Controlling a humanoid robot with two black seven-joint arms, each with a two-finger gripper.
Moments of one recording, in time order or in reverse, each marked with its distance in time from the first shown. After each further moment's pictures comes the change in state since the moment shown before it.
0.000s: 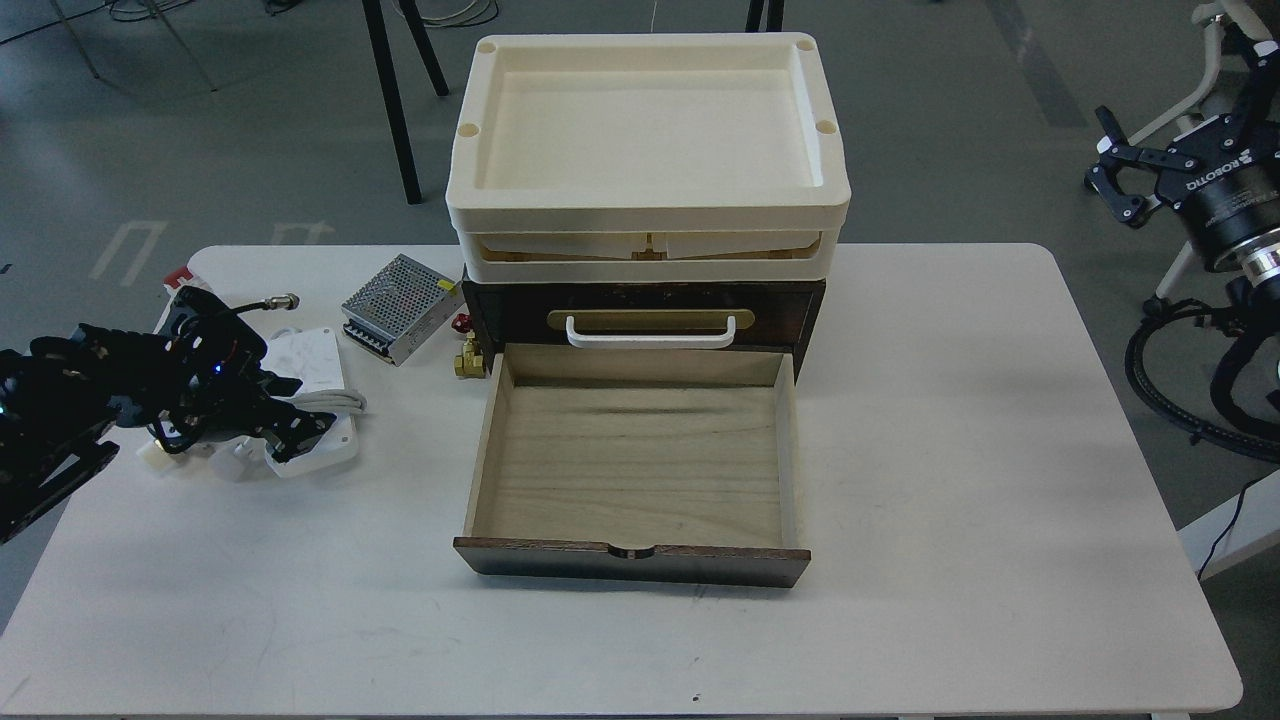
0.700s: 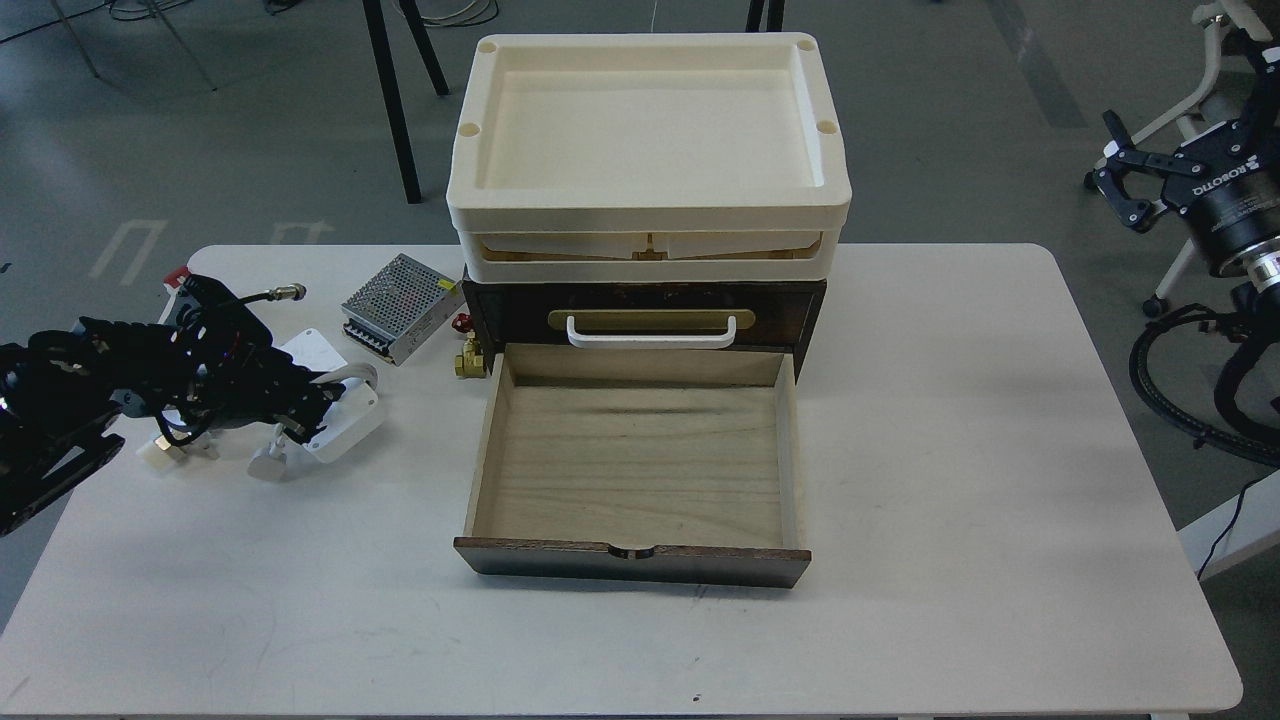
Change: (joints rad) left arm -0.041 0.036 0.023 -0.075 -0.055 0.083 0.000; right arm -0.018 -0.001 0.022 0.000 0.000 0.000 0.001
